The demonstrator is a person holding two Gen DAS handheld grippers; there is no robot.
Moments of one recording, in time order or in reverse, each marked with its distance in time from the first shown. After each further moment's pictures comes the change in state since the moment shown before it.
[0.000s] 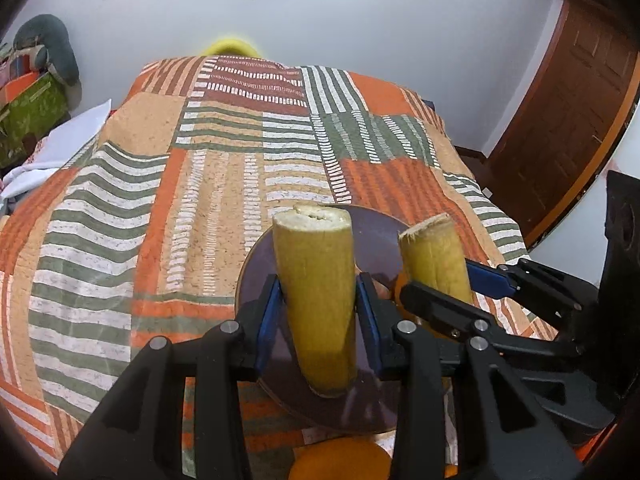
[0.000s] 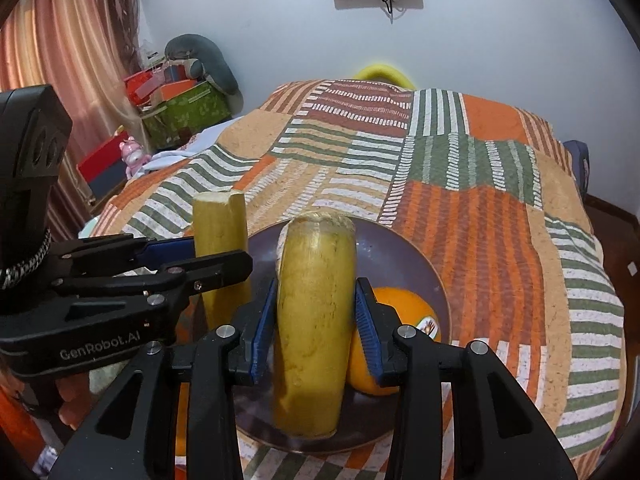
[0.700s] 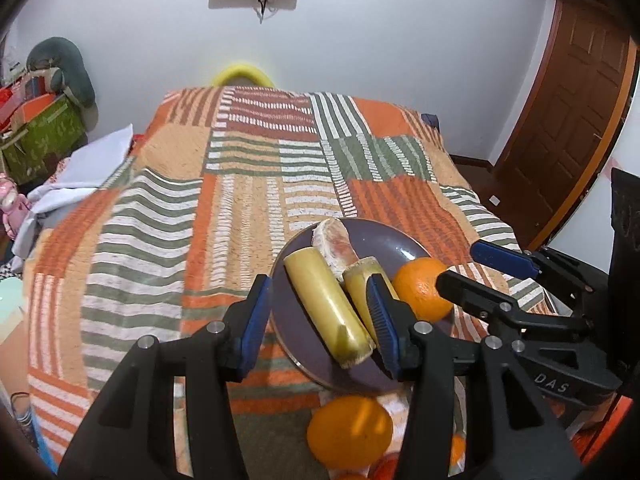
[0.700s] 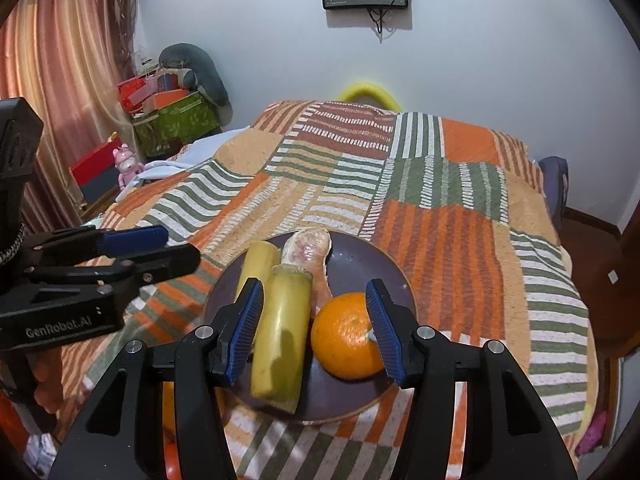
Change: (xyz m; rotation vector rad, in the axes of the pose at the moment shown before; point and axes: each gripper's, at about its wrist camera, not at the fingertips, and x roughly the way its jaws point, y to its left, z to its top) left arm -0.069 -0.005 -0.008 0.036 -0.077 0.059; right arm -0.042 0.006 0.003 -0.016 -0.043 -0.069
